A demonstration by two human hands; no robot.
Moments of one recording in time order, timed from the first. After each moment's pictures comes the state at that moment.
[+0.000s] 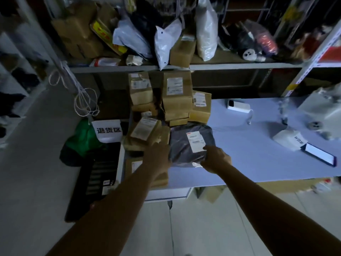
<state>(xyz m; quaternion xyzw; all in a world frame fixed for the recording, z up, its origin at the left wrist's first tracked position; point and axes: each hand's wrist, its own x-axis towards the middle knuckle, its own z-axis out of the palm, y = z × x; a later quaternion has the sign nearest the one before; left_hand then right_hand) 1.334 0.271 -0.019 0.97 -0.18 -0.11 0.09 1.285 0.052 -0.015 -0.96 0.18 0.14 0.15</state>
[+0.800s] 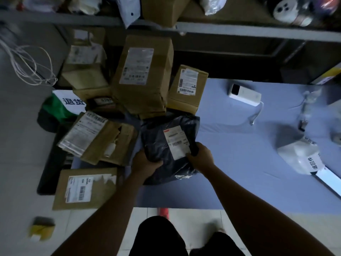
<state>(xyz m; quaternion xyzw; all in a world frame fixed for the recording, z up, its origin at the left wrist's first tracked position) 1.423 0.136 -0.177 0.85 0.17 -0.21 0.44 1.424 -0.089 -0.150 -0.88 0.22 0.21 0.37</state>
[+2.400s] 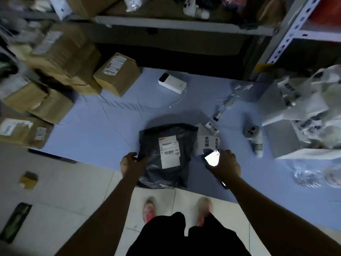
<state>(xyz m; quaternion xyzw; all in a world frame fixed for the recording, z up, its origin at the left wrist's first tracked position) 1.253 -0.289 -0.158 0.83 0.39 -0.07 0.40 1.290 -0.617 -0.165 -0.96 0.11 0.17 0.19</state>
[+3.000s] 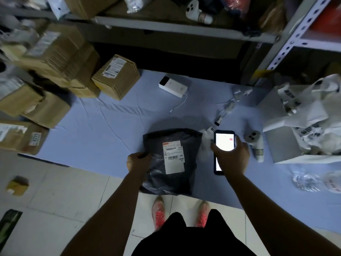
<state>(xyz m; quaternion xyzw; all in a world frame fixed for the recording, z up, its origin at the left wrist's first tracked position) 1.288 -0.292 -0.151 0.77 0.41 -0.07 0.48 1.315 -0.587 -0.105 -0.90 0.25 -0.05 0.36</state>
